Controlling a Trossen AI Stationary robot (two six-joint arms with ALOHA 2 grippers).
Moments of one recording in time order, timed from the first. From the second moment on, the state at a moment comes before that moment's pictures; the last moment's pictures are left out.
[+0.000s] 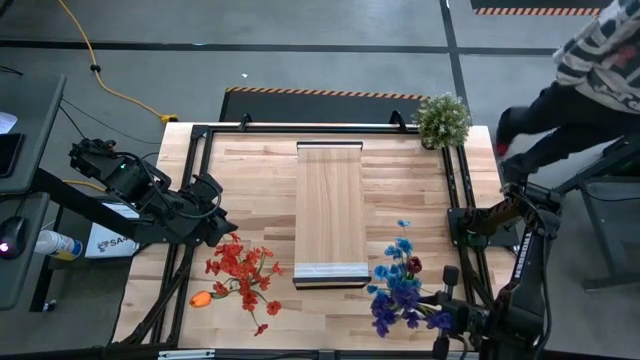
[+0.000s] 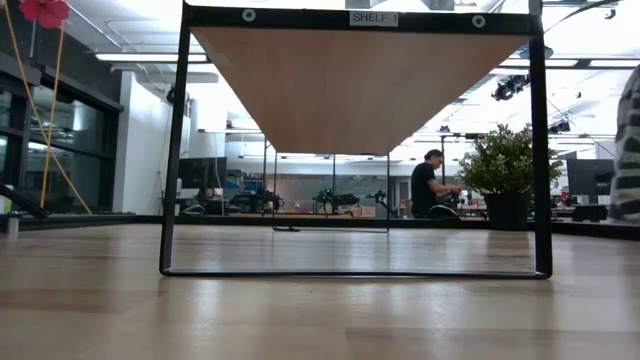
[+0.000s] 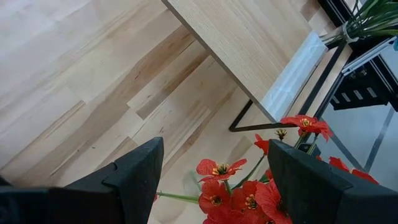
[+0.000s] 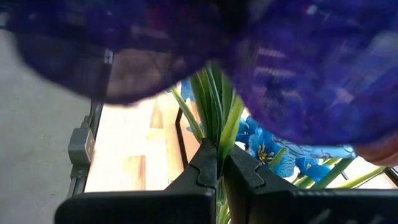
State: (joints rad) left arm -0.55 1.08 1.46 -1.39 -0.37 -1.28; right arm 1.18 1.66 1.49 -1.14 1.18 1.06
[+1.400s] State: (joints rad) left arm -0.55 1.08 1.46 -1.38 -0.37 -1.28; right arm 1.16 1.56 1.29 -0.92 1.14 1.08
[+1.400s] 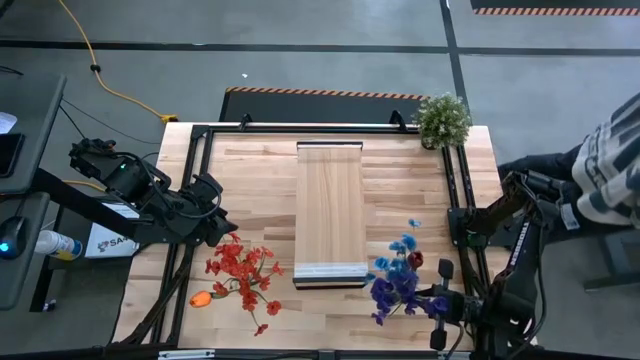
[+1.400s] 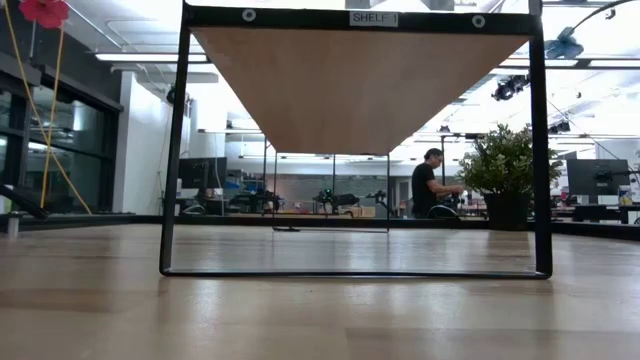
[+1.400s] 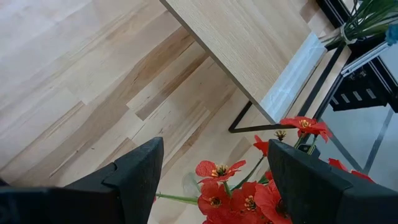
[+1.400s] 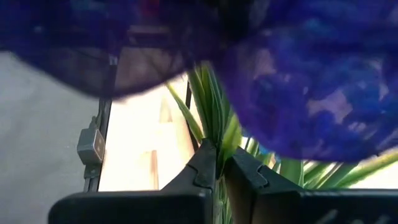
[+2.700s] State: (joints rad) left arm -0.55 1.08 1.46 -1.39 -0.38 -1.28; right arm 1.15 1.56 1.29 -0.86 1.08 1.13
